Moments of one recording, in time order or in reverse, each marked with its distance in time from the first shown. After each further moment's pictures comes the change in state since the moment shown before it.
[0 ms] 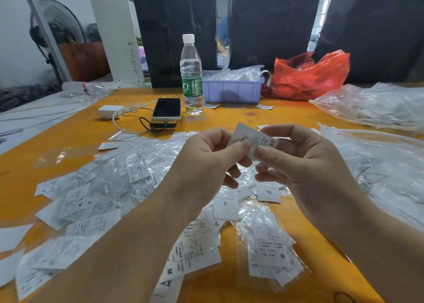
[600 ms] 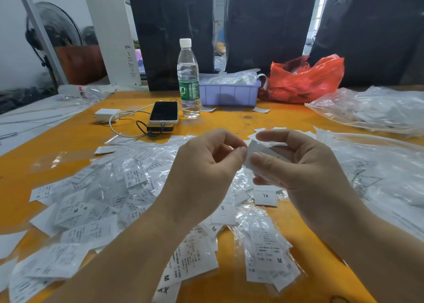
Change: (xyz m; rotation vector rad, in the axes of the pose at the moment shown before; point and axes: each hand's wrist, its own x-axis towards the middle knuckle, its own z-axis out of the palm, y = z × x) left_hand -0.005 0.000 0.003 0.346 0.093 0.265; right_hand -0.002 0.000 -0.003 -0.114 0.029 -0.031
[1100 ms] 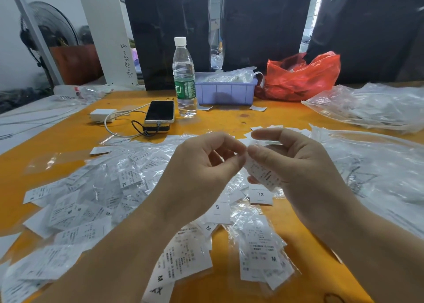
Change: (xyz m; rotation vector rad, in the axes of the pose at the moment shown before) left_hand 0.002 -0.003 -0.003 0.068 -0.089 0.018; right_hand 0.002 0.000 -0.002 0.028 0.001 0.042
